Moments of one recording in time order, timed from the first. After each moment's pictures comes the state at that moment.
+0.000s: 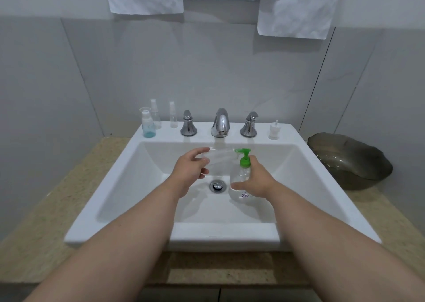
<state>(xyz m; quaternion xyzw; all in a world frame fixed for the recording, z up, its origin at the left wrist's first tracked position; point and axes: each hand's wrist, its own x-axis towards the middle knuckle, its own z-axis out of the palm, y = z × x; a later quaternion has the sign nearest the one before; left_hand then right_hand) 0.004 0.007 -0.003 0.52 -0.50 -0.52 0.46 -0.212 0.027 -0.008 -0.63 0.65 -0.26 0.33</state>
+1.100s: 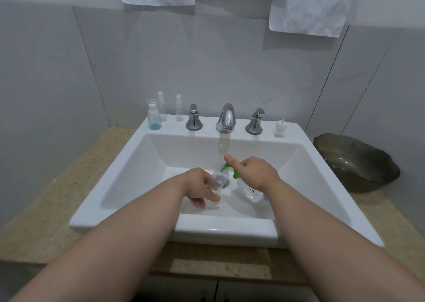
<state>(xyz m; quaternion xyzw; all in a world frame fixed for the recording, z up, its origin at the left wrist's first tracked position) 0.008 0.022 -0.015 0.59 -0.67 -0.45 0.07 -0.194 0.031 0.012 -0.68 0.70 -0.14 0.19</state>
